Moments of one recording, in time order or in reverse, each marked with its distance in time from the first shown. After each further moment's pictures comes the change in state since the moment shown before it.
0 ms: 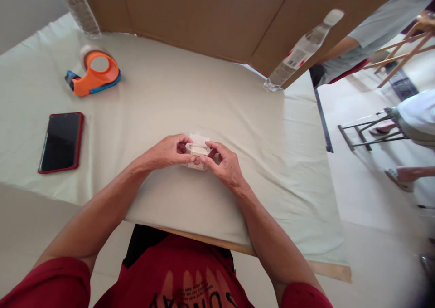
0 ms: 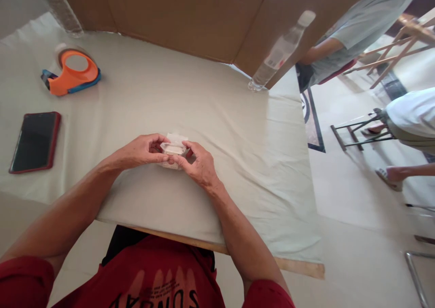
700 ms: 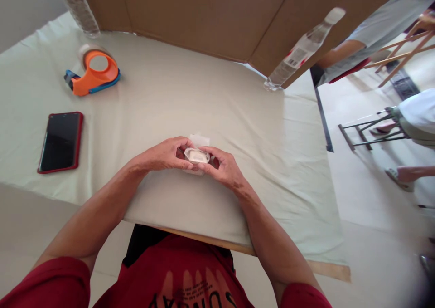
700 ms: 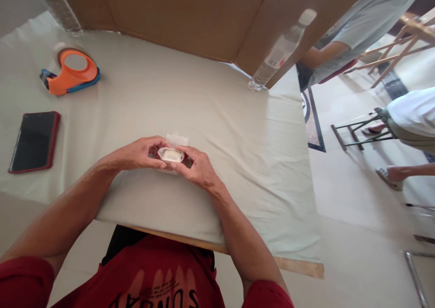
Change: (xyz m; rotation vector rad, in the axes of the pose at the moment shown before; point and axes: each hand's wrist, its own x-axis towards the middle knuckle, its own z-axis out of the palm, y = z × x) left_hand -0.004 0.003 -0.006 0.098 -0.136 0.073; right_hand -0.002 -0.006 -0.006 0.128 -0.194 -0.015
